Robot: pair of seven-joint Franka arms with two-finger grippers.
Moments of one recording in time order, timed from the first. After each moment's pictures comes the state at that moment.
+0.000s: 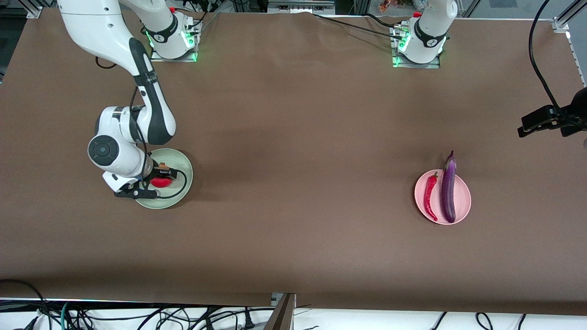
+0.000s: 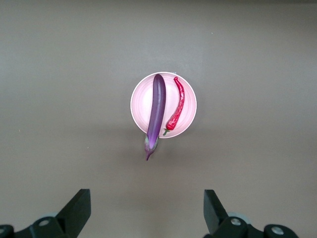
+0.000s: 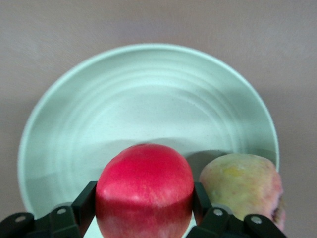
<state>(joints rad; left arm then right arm) 0.29 0.22 -0.30 -1.27 0.06 1.43 -0.06 0.47 0.53 -0.36 -1.95 0.15 2.37 0.07</state>
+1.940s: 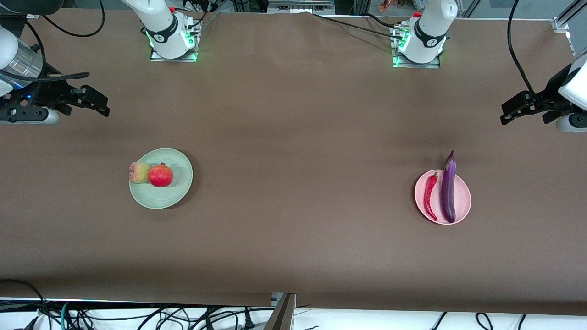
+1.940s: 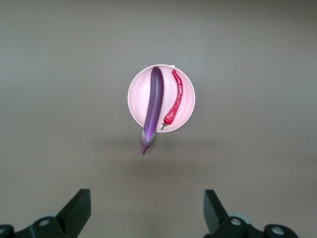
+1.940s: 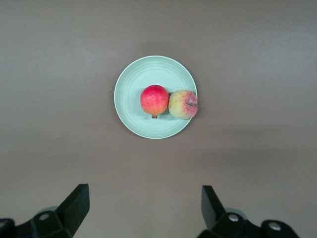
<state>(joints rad) 0.00 0.03 -0.02 -1.55 0.02 1.57 -0.10 0.13 -0.02 -0.04 -1.69 0.01 1.64 0.10</state>
